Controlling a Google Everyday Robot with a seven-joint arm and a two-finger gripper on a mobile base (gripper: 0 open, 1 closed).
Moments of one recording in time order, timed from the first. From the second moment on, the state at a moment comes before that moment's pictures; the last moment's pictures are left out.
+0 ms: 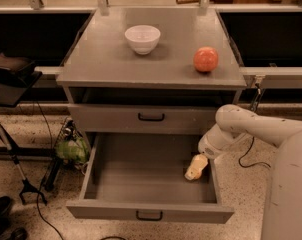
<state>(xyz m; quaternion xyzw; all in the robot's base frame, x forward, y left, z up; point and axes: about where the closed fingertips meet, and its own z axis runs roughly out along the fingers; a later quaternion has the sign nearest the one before) 0.581 -0.176 0.503 -0.49 0.85 0.16 0.11</state>
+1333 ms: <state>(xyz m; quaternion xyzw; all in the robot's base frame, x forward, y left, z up) 0.591 -0.189 0.420 -0.49 0.85 0.13 0.13</state>
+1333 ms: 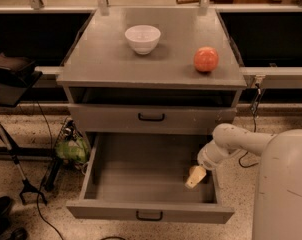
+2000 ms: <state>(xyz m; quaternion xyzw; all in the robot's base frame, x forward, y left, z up) 0.599 -0.200 0.392 -0.49 0.85 0.13 0.14</state>
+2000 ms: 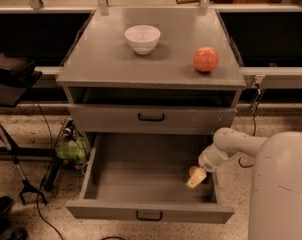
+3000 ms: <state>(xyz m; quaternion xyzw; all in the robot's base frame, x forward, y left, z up) 0.596 -0.197 0.370 -0.49 0.85 0.14 0.12</state>
